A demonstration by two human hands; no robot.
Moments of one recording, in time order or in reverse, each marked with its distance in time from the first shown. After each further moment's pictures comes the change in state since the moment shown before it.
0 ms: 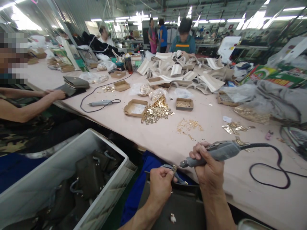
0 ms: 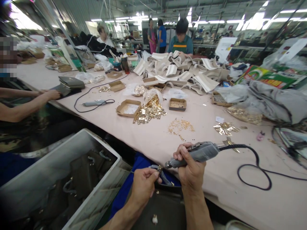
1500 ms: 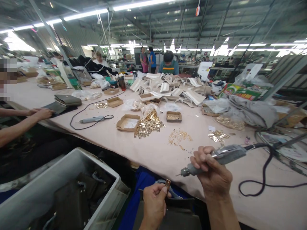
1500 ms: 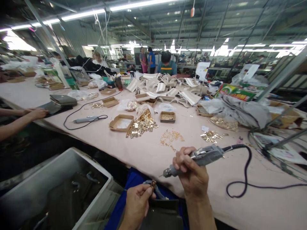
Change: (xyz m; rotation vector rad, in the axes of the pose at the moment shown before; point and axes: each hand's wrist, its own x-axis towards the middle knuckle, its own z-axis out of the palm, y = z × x) left_hand 0.004 -0.028 -0.001 -0.034 -0.004 0.094; right_hand 0.008 -0.052 0.002 0.103 -0.269 -0.056
